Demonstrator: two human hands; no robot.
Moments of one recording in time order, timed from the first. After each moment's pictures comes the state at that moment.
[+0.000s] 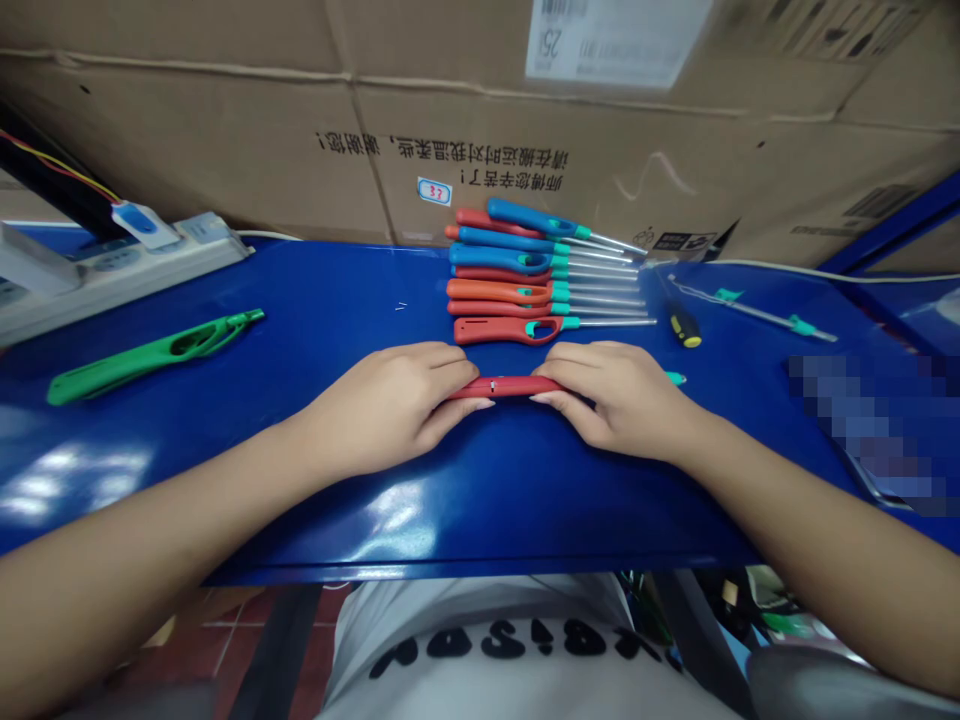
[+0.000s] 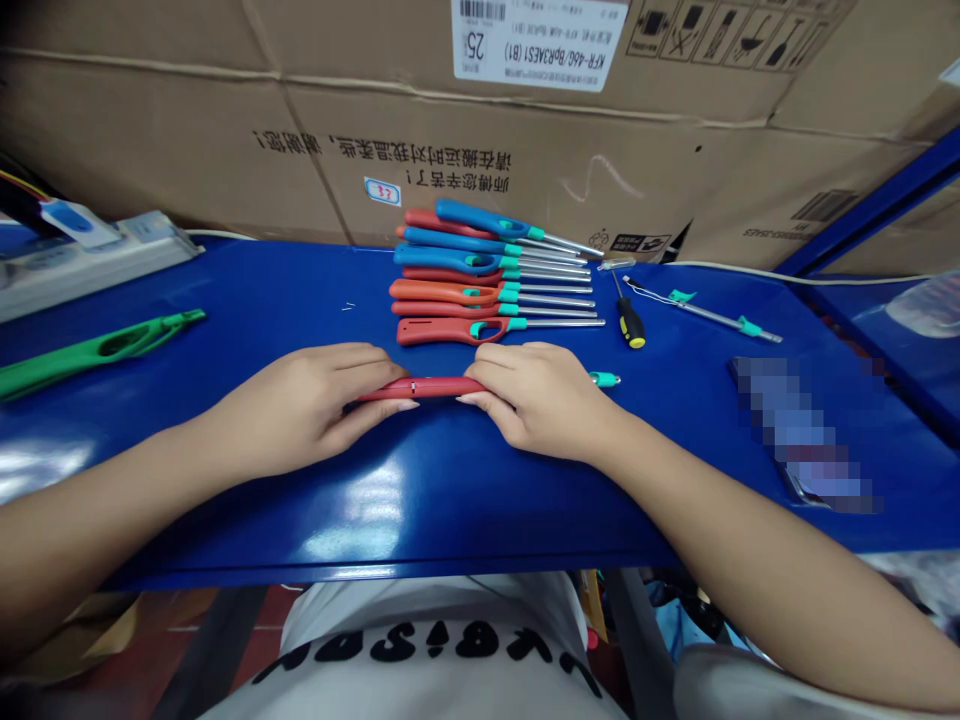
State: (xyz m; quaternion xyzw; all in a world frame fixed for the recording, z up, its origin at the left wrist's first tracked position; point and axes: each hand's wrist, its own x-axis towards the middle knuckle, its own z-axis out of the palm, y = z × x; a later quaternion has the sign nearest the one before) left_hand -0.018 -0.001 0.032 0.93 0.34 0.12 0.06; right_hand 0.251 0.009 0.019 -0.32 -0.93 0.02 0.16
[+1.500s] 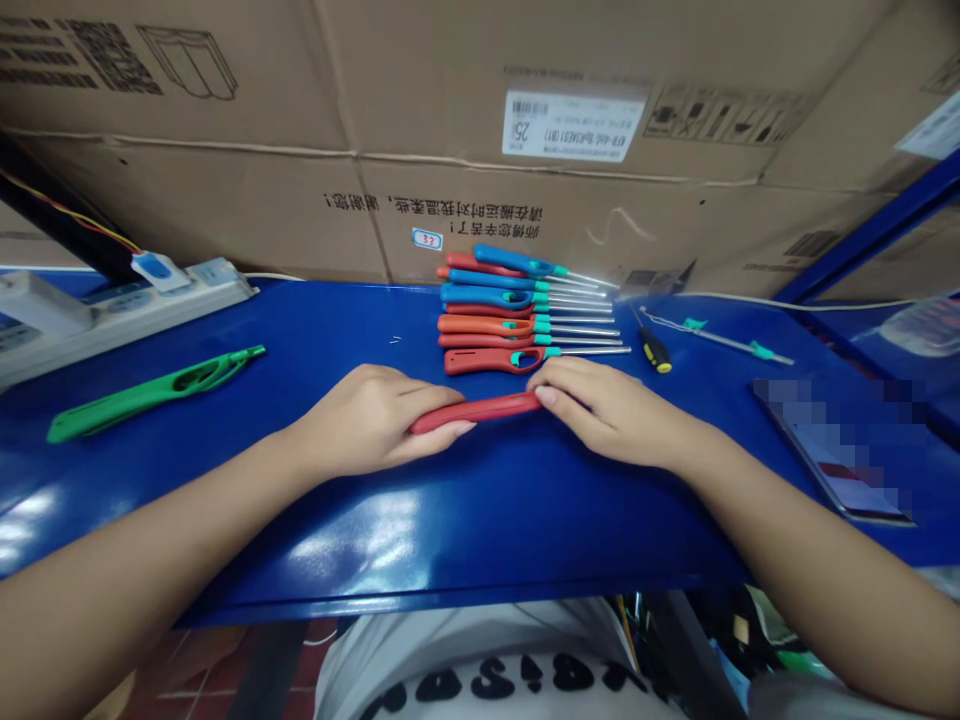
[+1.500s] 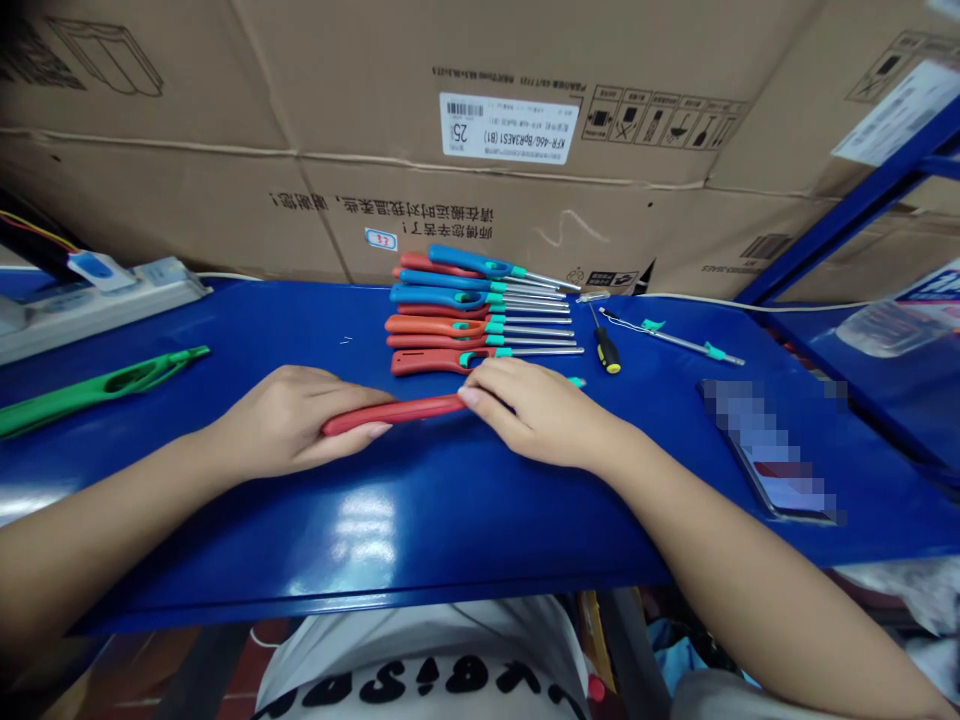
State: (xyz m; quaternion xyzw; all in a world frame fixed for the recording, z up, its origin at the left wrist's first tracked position) left_hand -0.034 0.012 0.029 0.94 0.29 0.17 -0.03; right_hand 0.260 0.014 0.033 -0.36 -0.91 0.14 0.17
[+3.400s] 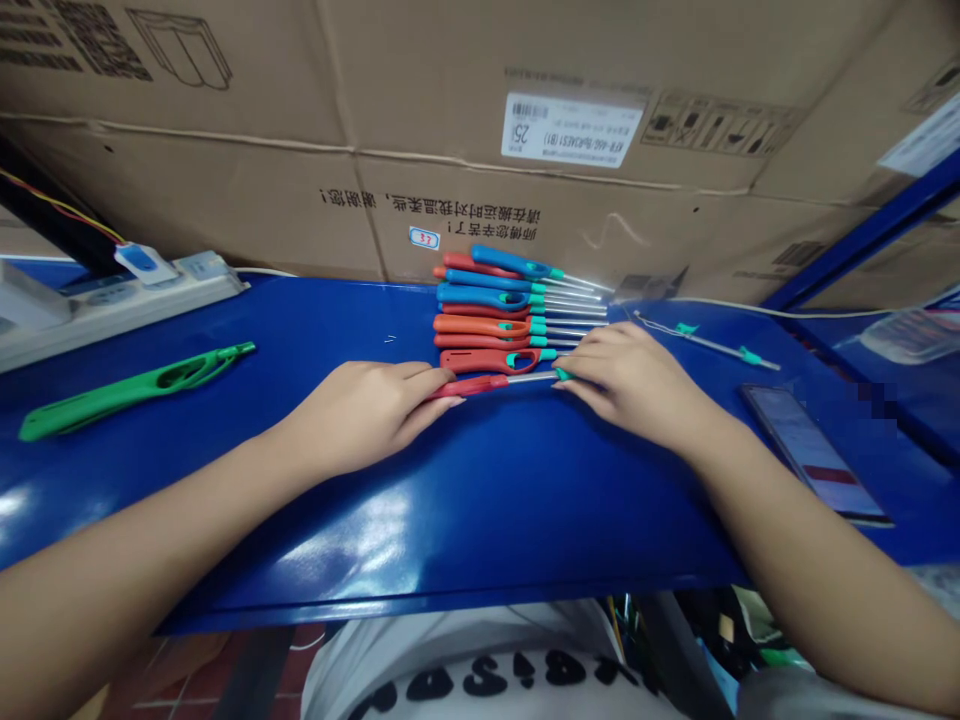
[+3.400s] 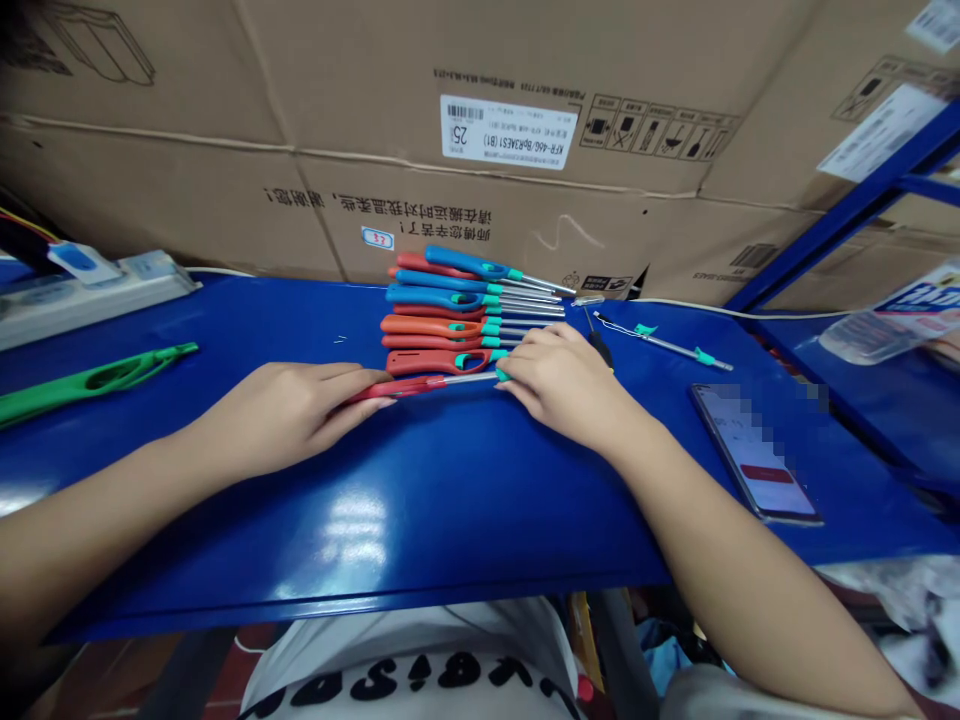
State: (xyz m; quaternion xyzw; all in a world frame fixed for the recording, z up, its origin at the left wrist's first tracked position) left_hand -0.030 0.013 0.031 0.92 0.39 0.10 -0.04; right_hand 0.288 0.033 0.042 -0.35 -0.92 -0.13 0.11
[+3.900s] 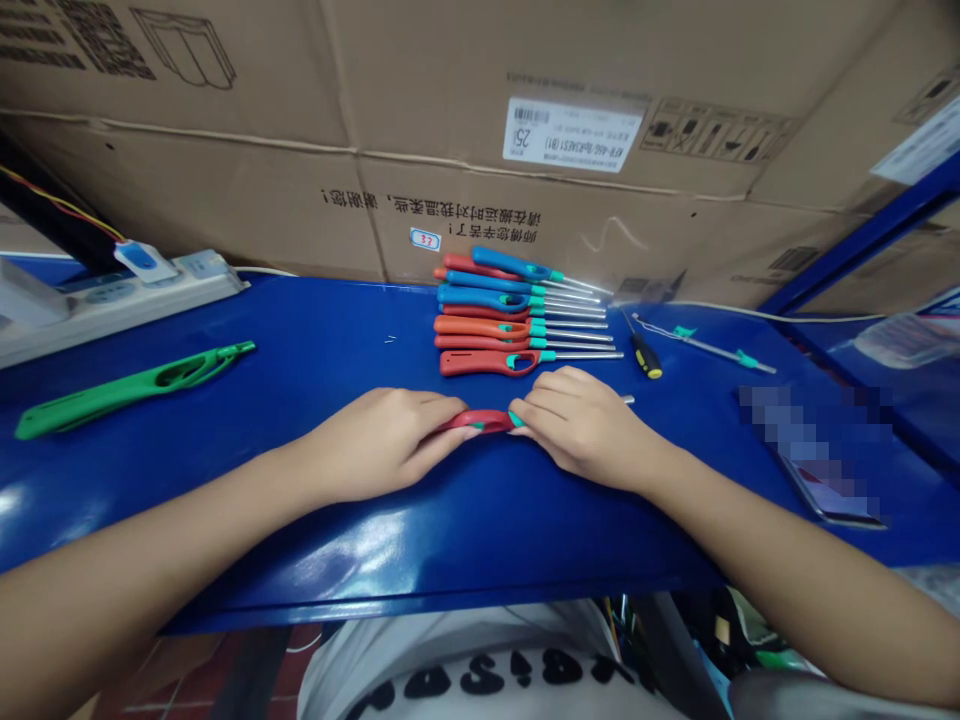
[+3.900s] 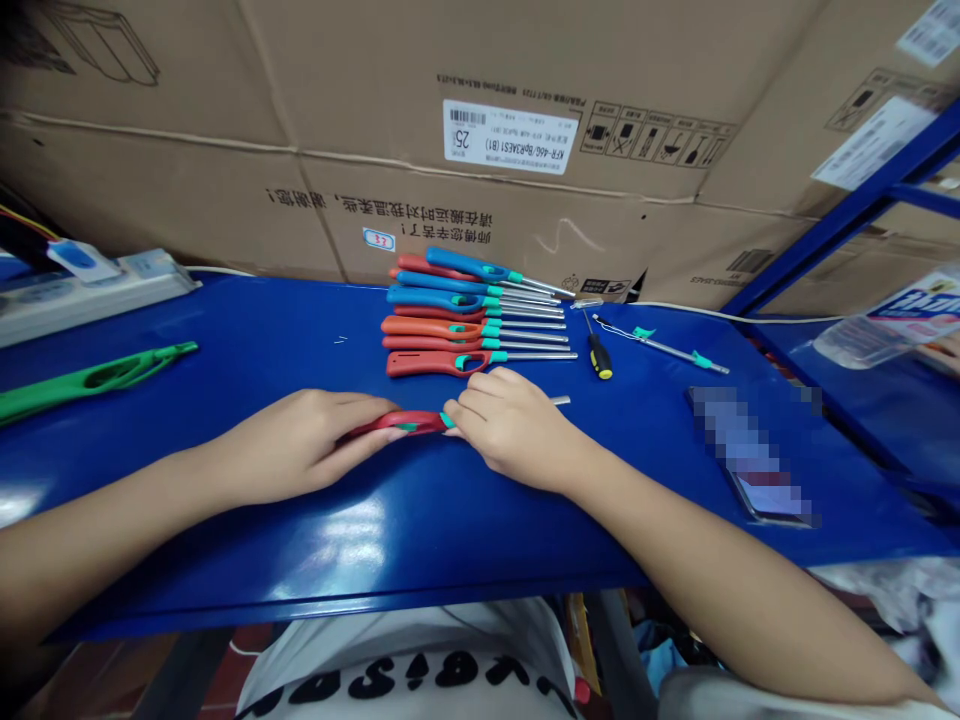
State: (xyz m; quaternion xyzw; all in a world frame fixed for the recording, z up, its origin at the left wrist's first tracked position) left_hand -0.016 -0.002 0.033 0.92 0.35 0.11 0.14; right_hand 0.247 0.007 0.017 -0.22 -0.95 -0.12 0.19
